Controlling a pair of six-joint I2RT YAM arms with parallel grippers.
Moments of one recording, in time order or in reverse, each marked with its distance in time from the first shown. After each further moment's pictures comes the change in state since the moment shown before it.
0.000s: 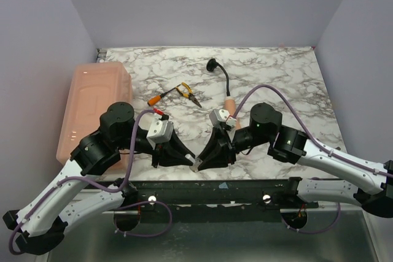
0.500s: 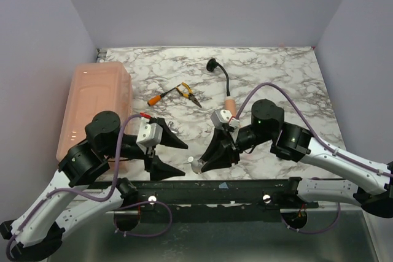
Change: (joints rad) left arm -0.003 -0.093 -0.016 -0.043 -0.080 -0.027; right arm -0.001 0.011 0.077 -0.100 -0.083 -0.065
